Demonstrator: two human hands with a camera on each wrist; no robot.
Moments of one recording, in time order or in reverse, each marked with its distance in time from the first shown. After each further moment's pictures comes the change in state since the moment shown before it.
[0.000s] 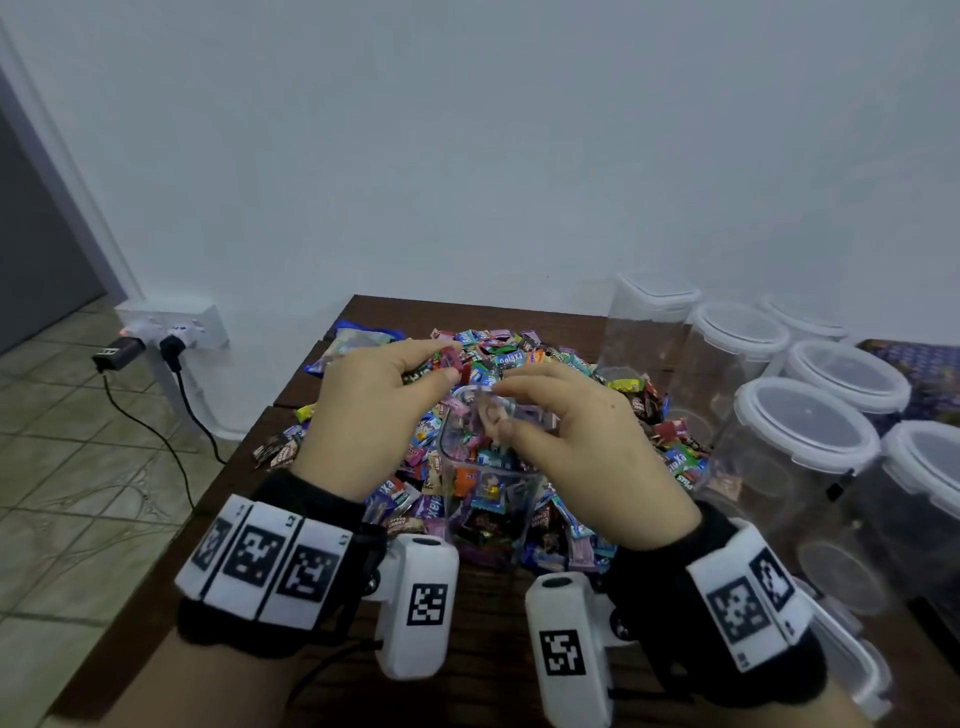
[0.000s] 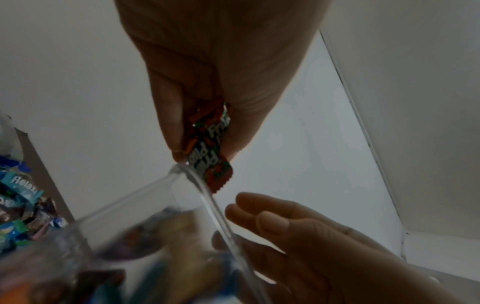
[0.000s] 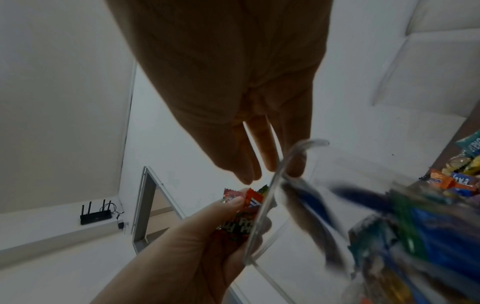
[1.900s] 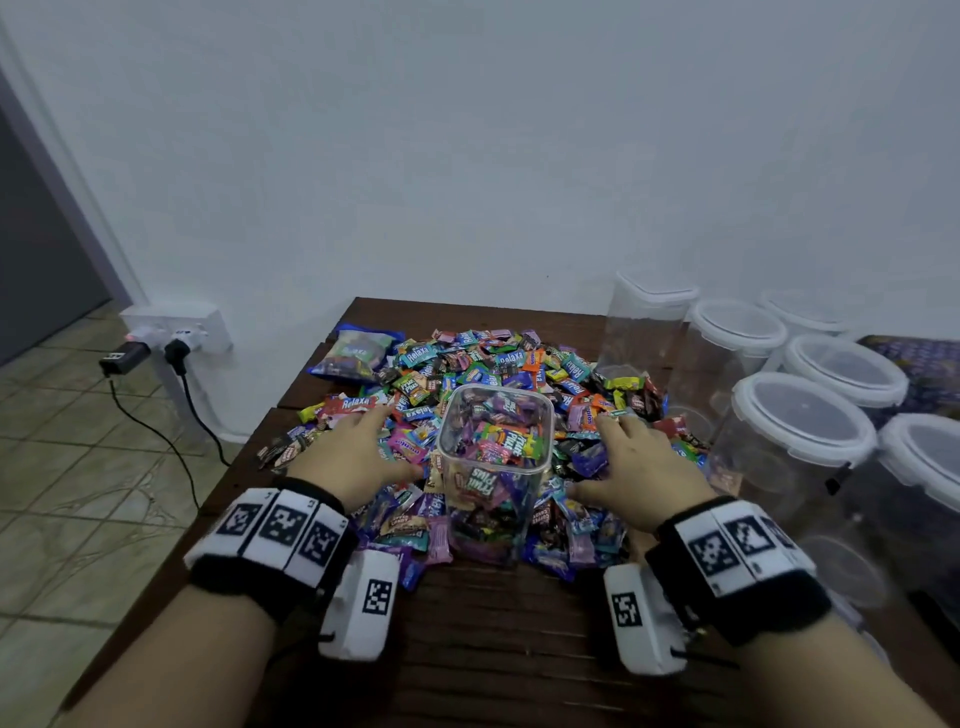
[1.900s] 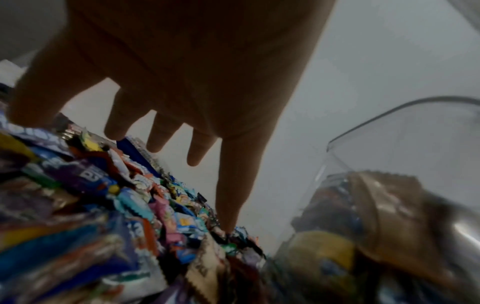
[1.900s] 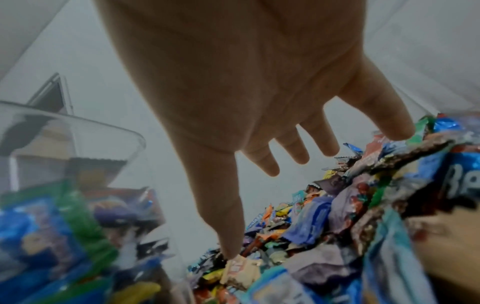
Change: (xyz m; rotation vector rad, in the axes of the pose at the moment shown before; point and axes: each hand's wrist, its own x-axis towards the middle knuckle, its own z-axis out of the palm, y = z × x) left_hand 0.012 -0.078 0.001 0.656 -0.454 -0.380; right_hand -0.011 0.083 0.002 -0.521 -0.420 0.556
